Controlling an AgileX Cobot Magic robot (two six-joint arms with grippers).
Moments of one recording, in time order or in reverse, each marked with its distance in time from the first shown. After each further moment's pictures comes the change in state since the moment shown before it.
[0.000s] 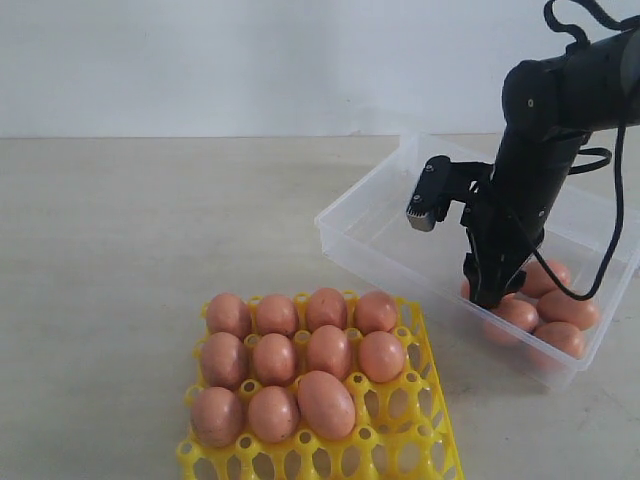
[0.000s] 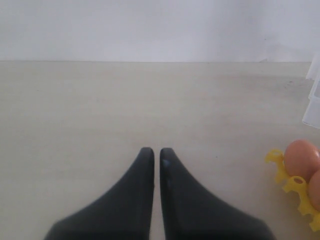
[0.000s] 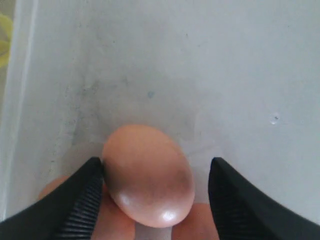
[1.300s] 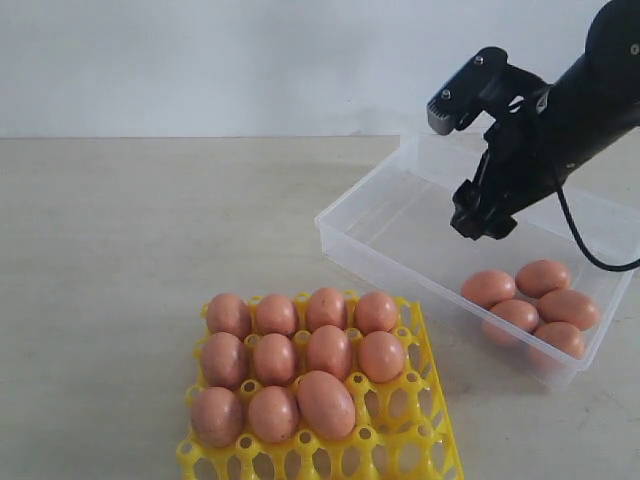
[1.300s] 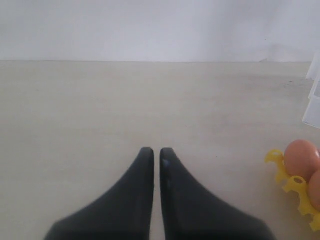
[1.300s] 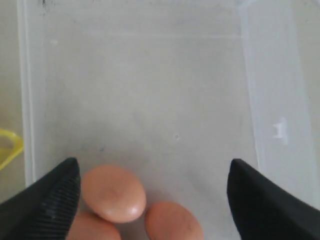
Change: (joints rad) left arm 0.000 0.000 0.000 0.000 0.000 0.000; right arm 0.000 -0.301 0.159 0.036 -0.259 0.269
